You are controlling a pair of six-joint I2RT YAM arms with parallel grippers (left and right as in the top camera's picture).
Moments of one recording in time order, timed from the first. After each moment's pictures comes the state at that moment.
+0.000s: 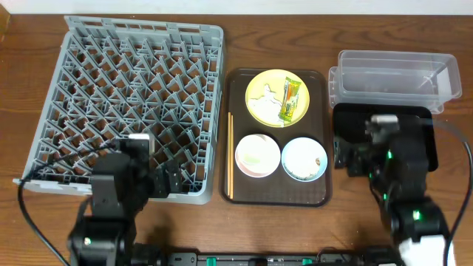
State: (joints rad) left arm -0.05 0.64 0.72 -0.84 0.12 -0.11; right arm 0.09 0.79 0.62 -0.48 -0.06 0.11
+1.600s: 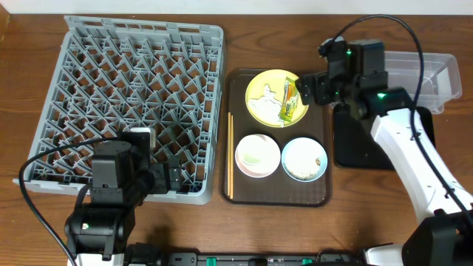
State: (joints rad) left arm -0.05 0.74 0.79 -0.91 0.13 -0.12; right arm 0.21 1.58 1.25 -0.47 -0.20 0.01
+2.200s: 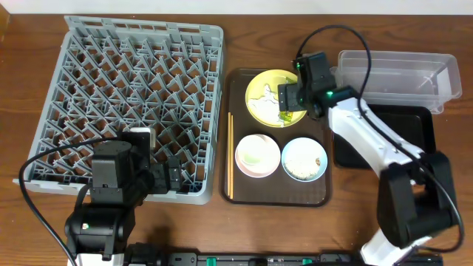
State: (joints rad) left arm -0.05 0.74 0.79 -0.91 0.13 -0.12; right arm 0.36 1.84 1.26 -0.41 0.07 0.25
